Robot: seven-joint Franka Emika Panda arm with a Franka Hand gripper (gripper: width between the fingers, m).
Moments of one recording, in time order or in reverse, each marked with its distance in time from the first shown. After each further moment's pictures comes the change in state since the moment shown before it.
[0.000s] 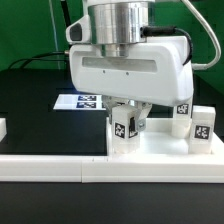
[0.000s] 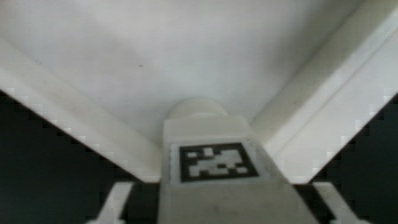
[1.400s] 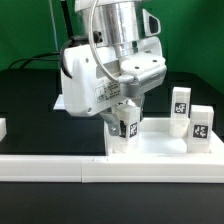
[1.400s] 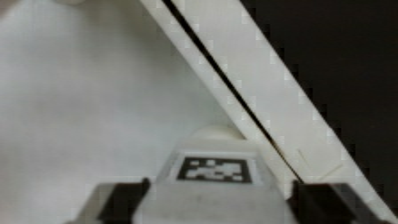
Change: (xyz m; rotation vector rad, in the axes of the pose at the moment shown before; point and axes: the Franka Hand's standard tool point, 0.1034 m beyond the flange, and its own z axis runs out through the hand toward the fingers) arm 0.001 0.000 0.001 0.025 -0.101 1.291
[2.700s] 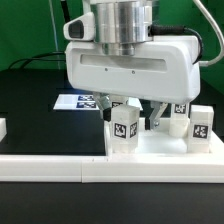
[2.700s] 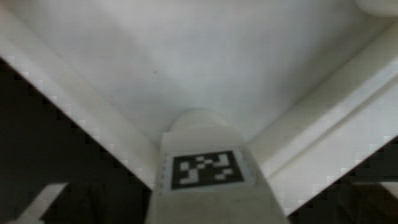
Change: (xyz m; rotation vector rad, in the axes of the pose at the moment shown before) arm 0.000 0.005 -0.004 -0.100 0.097 -1.511
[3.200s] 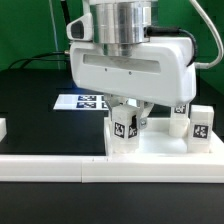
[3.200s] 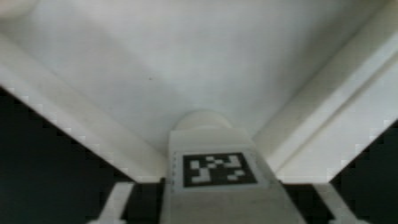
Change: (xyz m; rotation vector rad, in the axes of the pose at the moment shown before) arm 0.000 0.000 0.000 0.003 -0.002 0.203
